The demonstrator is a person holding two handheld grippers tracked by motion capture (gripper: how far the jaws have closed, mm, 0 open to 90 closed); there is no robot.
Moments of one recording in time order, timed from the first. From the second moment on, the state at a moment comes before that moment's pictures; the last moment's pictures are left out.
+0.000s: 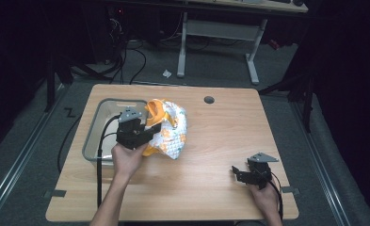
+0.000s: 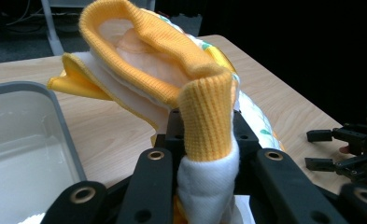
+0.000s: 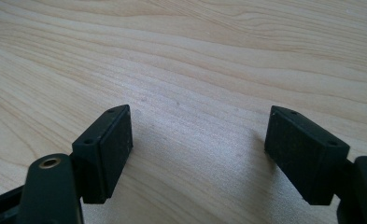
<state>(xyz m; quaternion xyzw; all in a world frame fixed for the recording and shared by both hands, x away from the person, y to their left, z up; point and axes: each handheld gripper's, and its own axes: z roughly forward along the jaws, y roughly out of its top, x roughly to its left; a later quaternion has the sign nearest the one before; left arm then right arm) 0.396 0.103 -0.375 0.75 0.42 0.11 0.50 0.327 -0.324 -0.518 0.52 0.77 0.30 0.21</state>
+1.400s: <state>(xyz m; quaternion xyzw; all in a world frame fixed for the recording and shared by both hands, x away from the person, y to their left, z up) 0.399 0.150 -0.375 0.73 0.45 0.15 0.49 0.327 -0.323 -0.518 0.52 0.77 0.30 0.21</state>
